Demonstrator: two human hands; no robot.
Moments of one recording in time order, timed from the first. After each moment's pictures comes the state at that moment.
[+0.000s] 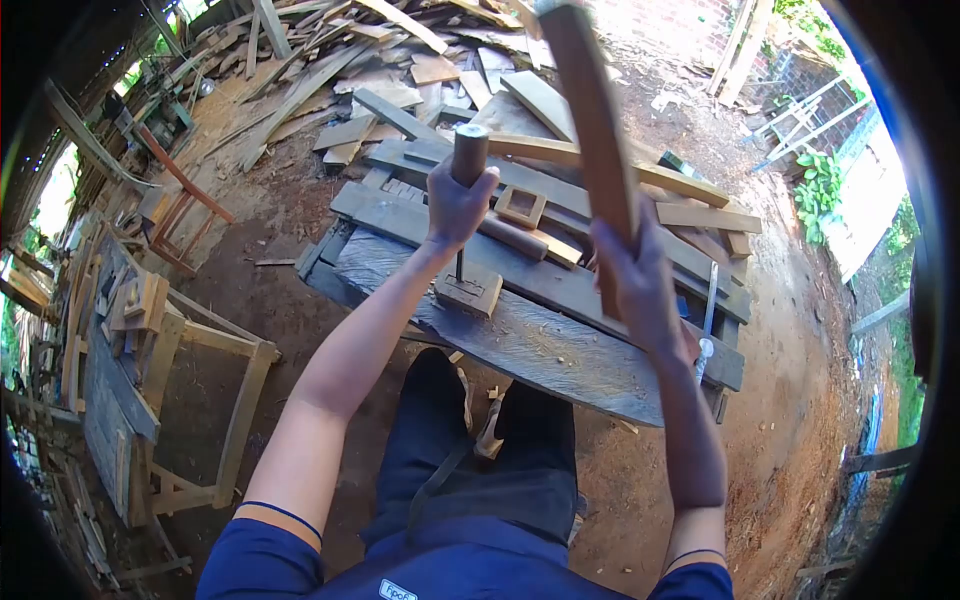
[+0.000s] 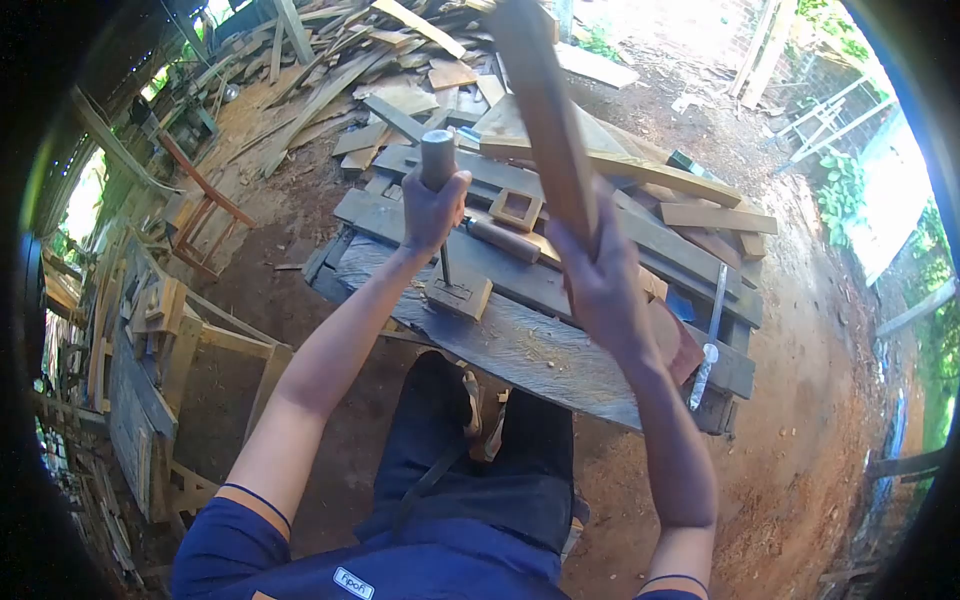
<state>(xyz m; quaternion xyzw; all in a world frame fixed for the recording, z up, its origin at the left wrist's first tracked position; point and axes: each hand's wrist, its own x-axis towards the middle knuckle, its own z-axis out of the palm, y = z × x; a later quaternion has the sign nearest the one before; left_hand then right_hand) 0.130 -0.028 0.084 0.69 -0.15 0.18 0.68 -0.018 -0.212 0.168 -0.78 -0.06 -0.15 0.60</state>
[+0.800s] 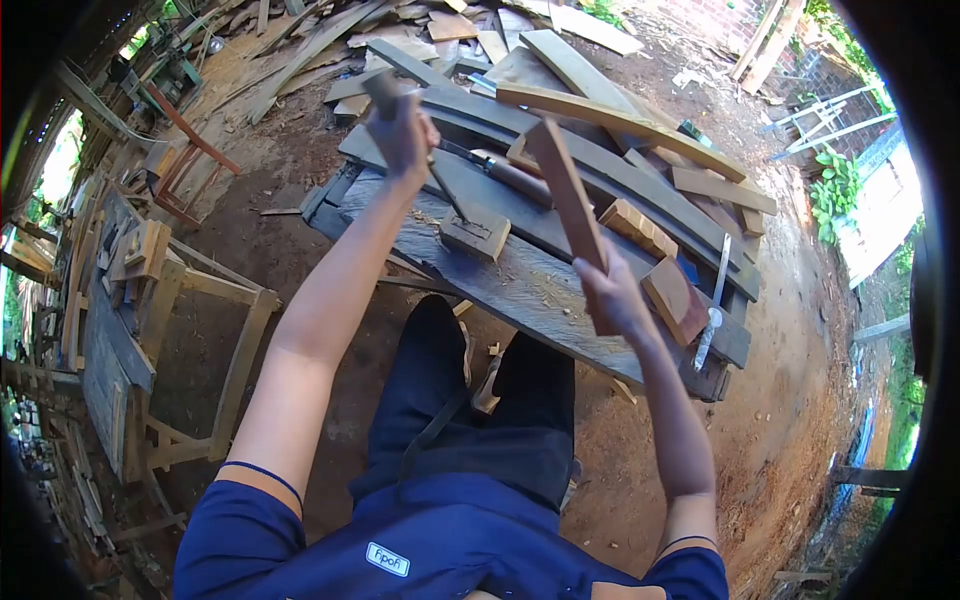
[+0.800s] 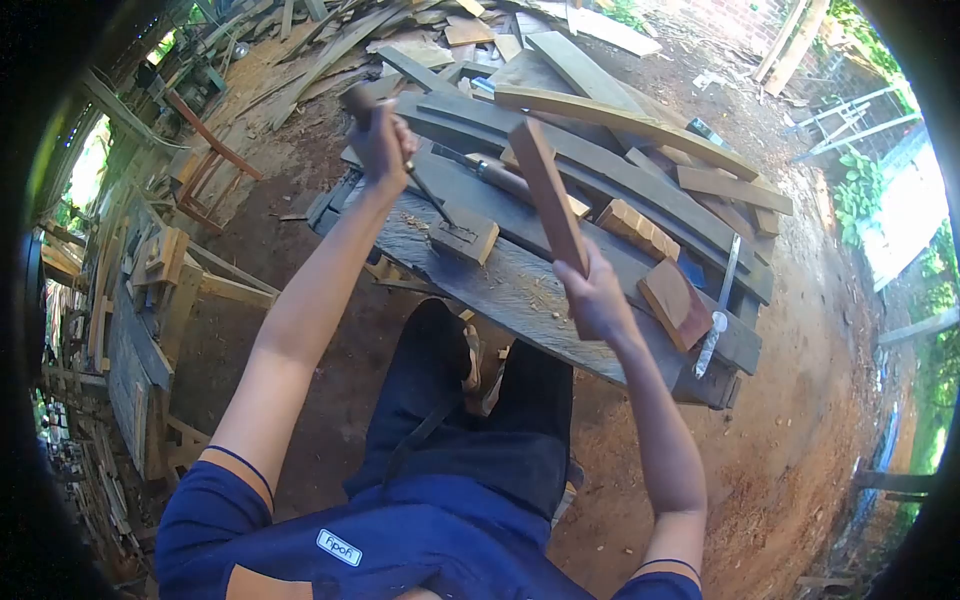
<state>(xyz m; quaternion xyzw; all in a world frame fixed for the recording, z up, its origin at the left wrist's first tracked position) 0.134 0.022 0.084 0.49 -0.02 0.24 0.84 -0.038 -0.245 0.052 -0.80 0.03 0.11 0.59</state>
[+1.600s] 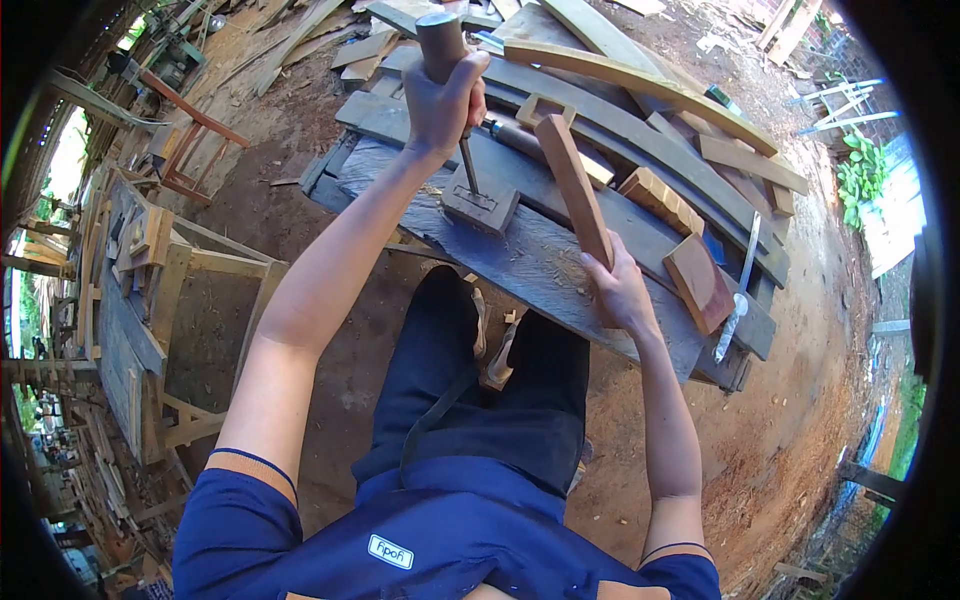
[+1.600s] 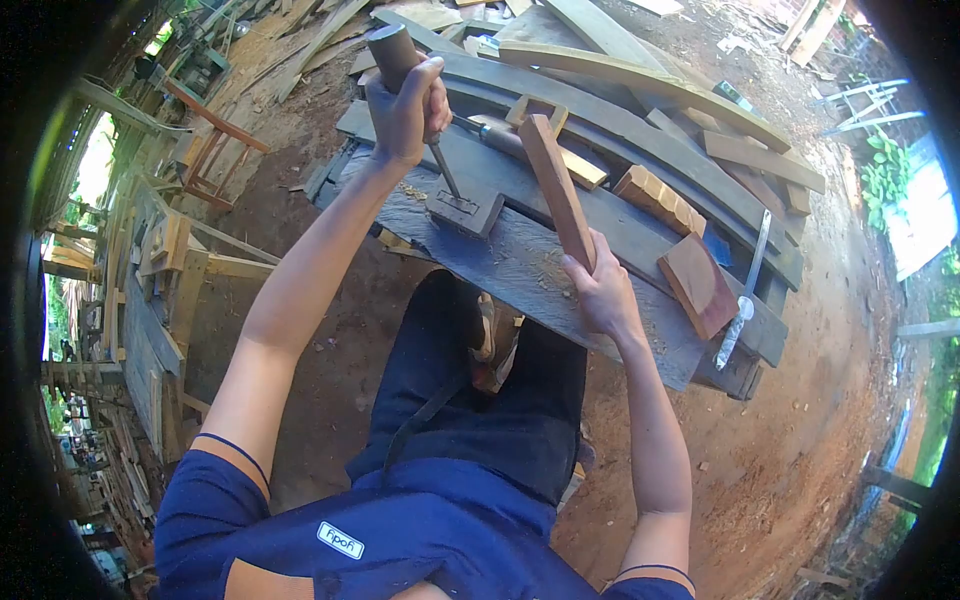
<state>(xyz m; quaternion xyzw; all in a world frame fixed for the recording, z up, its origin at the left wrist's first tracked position) 0.111 -0.014 0.101 0.59 -0.19 0.14 0.77 -0.042 -0.251 0.002 -0.86 0.05 0.09 0.50</state>
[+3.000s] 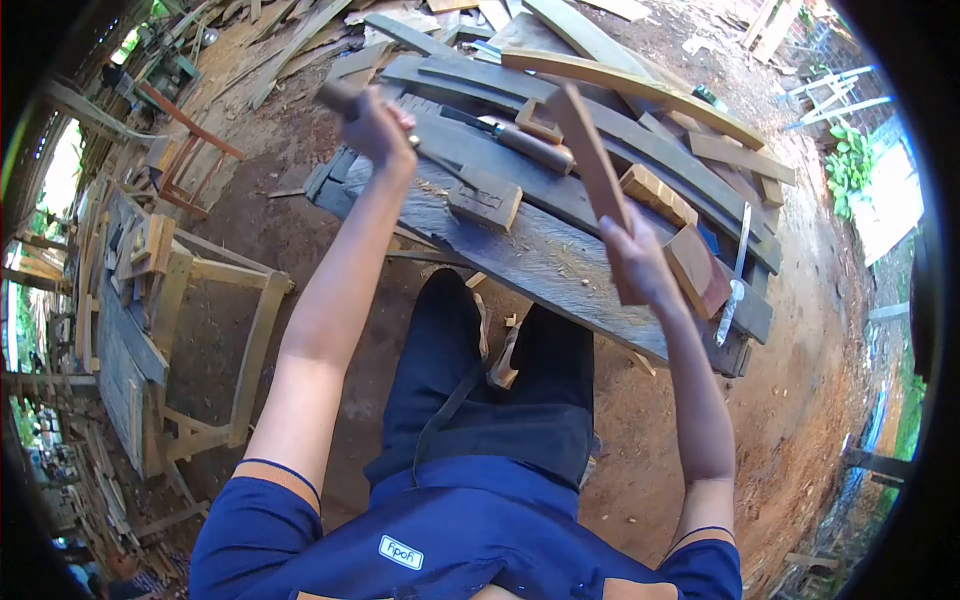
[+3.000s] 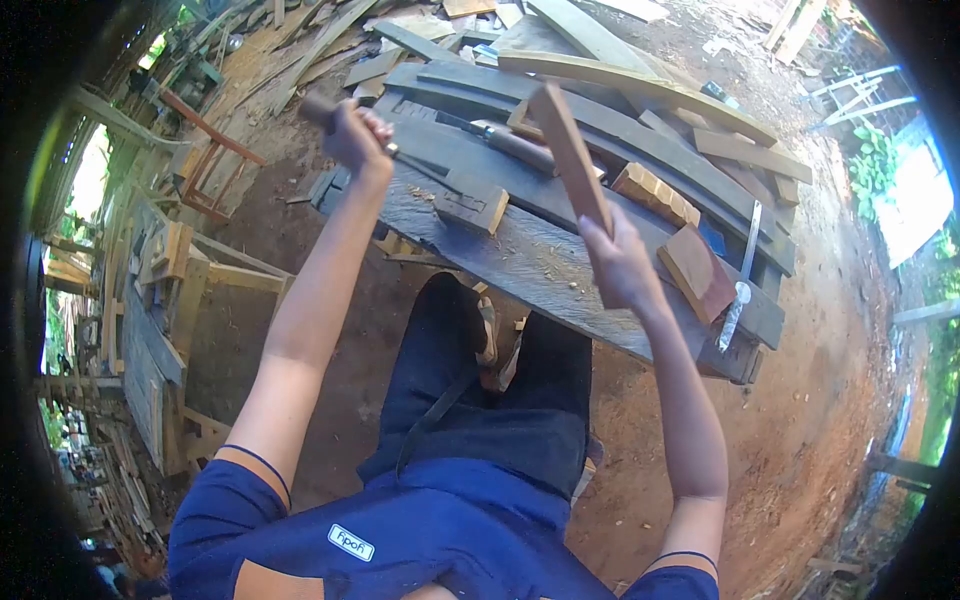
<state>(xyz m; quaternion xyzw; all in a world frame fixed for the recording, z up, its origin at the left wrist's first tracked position) 0.119 0.041 0.077 0.39 0.09 0.28 0.87 -0.035 -0.252 0.044 -0.82 0.04 0.07 0.57</state>
